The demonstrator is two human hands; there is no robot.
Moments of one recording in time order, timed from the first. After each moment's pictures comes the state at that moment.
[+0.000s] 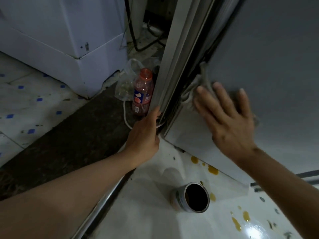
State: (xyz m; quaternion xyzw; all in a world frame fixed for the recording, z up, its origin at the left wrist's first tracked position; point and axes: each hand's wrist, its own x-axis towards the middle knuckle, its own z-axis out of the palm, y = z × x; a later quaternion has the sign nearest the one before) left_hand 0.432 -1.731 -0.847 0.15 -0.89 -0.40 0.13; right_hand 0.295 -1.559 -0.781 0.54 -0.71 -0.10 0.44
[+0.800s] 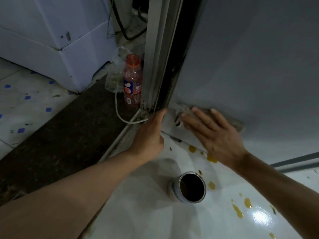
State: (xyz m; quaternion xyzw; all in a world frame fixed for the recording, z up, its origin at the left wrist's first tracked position) left_hand 0.414 -1.697 -0.870 0.14 -0.89 -0.43 0.08; right_hand 0.293 -1.511 -0.848 0.60 -0.70 -0.19 0.32
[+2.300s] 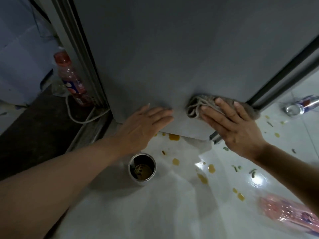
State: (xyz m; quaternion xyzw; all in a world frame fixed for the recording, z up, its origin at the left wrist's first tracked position) left_hand 0.372 -1.613 -0.845 -0.20 -0.98 -0.03 0.08; right_hand 0.274 -1.331 -0.832 0.52 -0.77 -0.18 0.33
